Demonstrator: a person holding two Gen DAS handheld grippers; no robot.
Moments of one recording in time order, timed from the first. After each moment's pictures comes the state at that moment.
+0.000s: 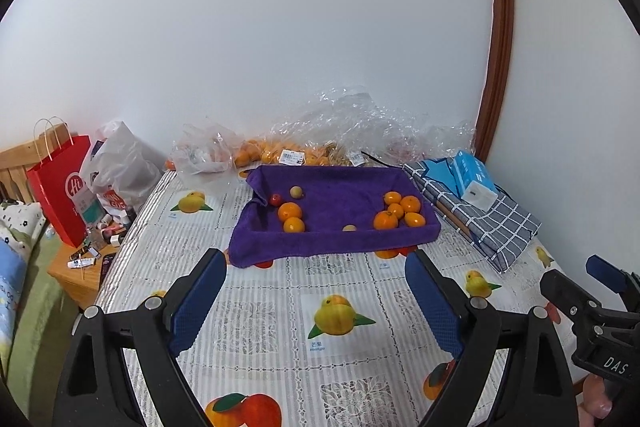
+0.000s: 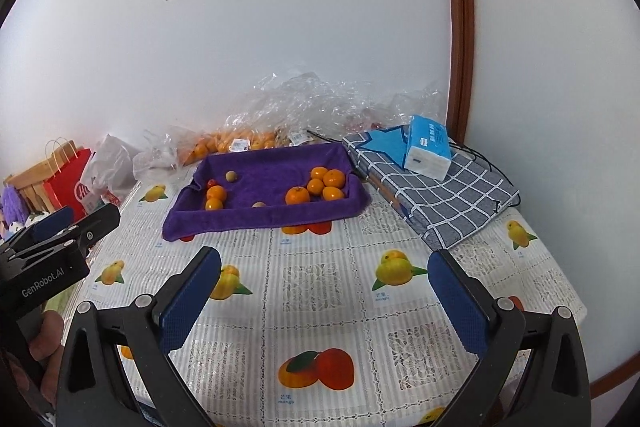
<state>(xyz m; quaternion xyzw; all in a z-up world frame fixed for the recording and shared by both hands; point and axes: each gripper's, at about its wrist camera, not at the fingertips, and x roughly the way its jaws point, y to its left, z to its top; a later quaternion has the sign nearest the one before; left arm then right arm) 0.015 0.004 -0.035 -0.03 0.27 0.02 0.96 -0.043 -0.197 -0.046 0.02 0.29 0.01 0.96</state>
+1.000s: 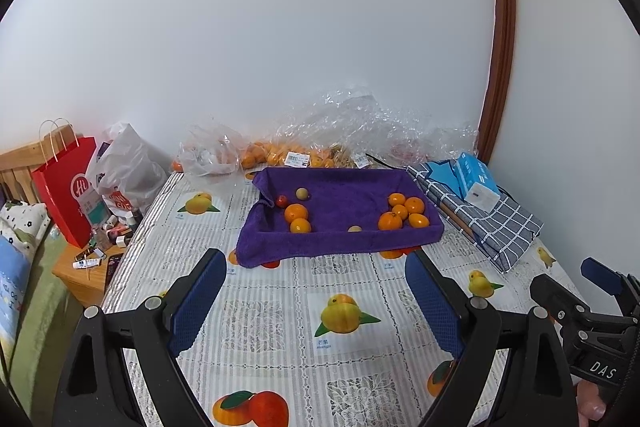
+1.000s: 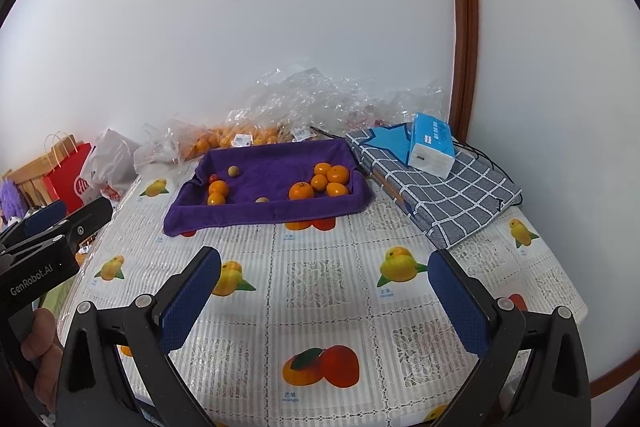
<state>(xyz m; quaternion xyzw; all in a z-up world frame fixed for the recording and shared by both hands) 0.009 0.008 -0.032 -0.03 0.26 0.03 0.96 -0.042 -0.188 -0.050 0.02 0.30 0.01 0.95</state>
